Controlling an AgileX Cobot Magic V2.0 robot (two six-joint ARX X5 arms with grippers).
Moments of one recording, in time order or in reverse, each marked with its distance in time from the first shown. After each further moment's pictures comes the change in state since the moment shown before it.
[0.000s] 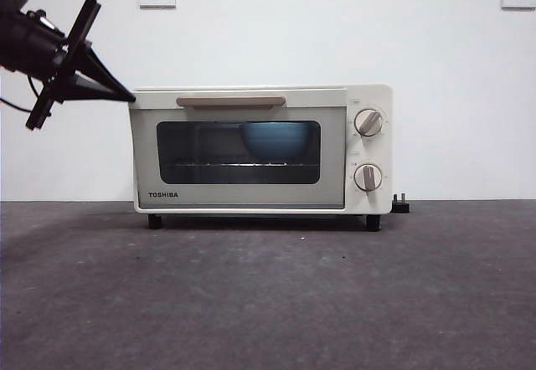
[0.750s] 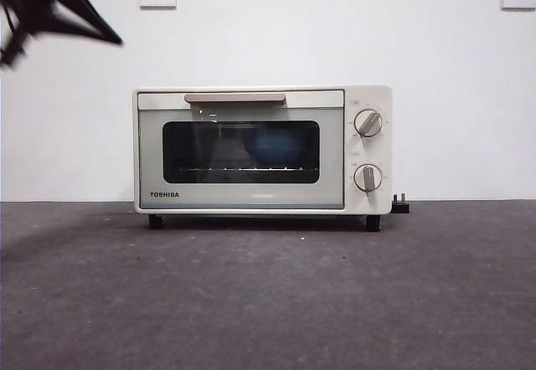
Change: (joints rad) left arm -0.040 -0.301 0.008 -0.435 -0.094 0.166; right arm 0.000 0.000 0.000 0.000 0.062 0.000
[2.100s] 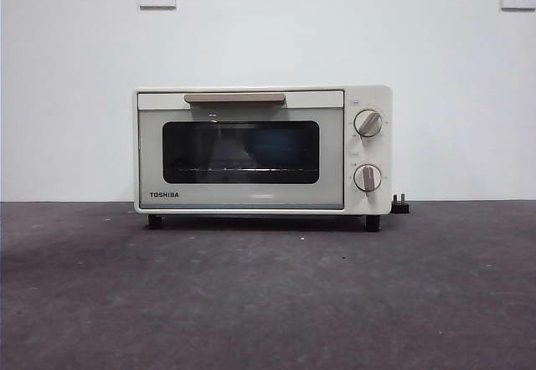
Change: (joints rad) left arm -0.065 -0.863 -0.406 0.219 -0.413 0.448; right arm 0.000 0.206 0.000 0.000 0.053 0.000
